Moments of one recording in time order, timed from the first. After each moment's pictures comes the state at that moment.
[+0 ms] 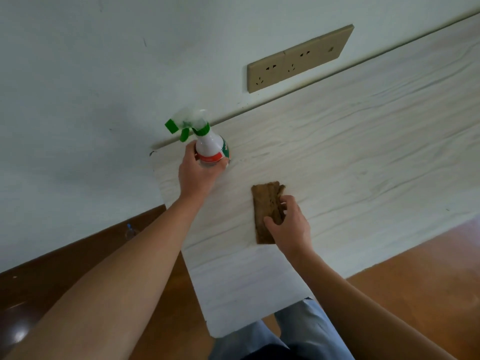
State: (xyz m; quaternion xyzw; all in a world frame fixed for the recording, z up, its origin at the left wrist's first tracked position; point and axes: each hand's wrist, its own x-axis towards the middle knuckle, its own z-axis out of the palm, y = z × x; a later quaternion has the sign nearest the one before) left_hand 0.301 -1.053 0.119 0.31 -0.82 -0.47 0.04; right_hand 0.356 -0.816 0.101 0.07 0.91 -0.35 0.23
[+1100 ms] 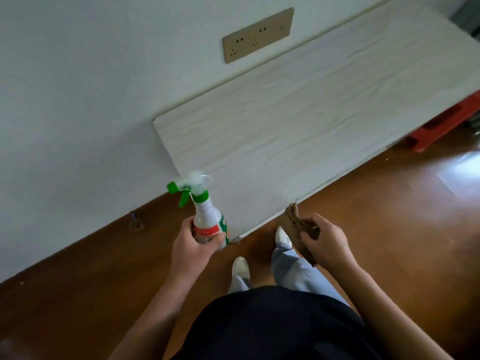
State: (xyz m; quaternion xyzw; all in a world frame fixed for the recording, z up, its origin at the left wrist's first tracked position) left_hand 0.654 -0.985 0.179 0.28 -0.83 -0.47 -0.09; right_hand 0.590 -0.679 0.184 0.03 0.92 -0.33 0.21
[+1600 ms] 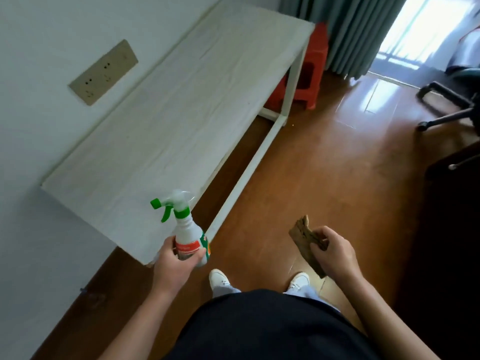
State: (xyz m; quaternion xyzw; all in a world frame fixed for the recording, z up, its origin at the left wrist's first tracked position) left_hand 0.690 -0.866 0.174 0.10 -0.86 -0.45 -0.21; right_hand 0.799 -0.510 0.157 0.33 0.86 -0.39 0.09
